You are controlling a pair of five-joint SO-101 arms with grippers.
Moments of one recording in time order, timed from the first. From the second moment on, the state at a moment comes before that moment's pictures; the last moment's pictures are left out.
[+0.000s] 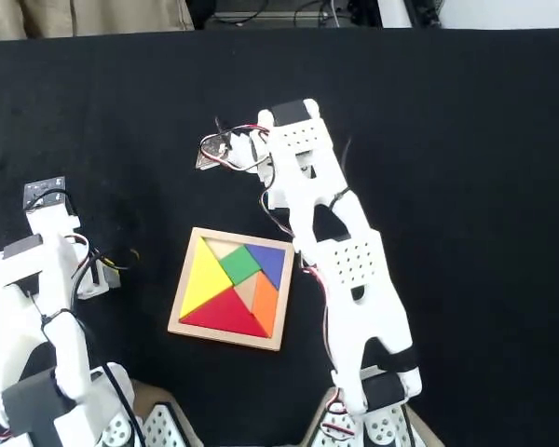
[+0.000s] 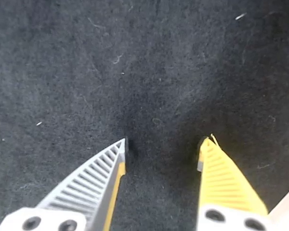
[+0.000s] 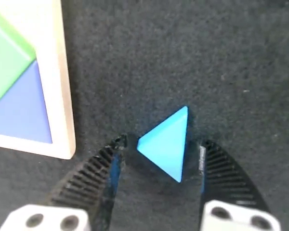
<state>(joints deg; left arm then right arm) -30.1 -18.2 54.7 53.8 -11.3 -17.9 61.9 -55.5 99.5 69.1</state>
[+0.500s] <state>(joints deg) -30.1 -18.2 54.7 53.8 -11.3 -17.8 62.5 -56.9 98.9 69.0</state>
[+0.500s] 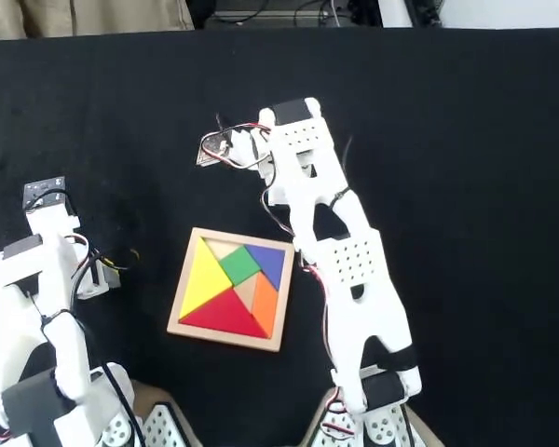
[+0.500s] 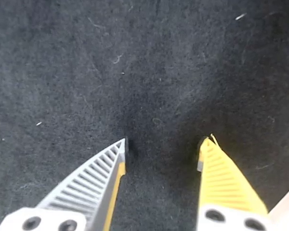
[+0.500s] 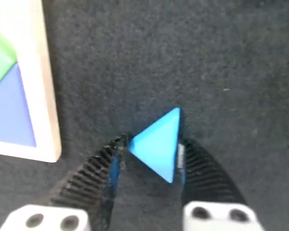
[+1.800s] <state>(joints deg) -30.2 -18.2 54.7 53.9 -11.3 -39.9 25.7 -11.2 87.5 24.5</state>
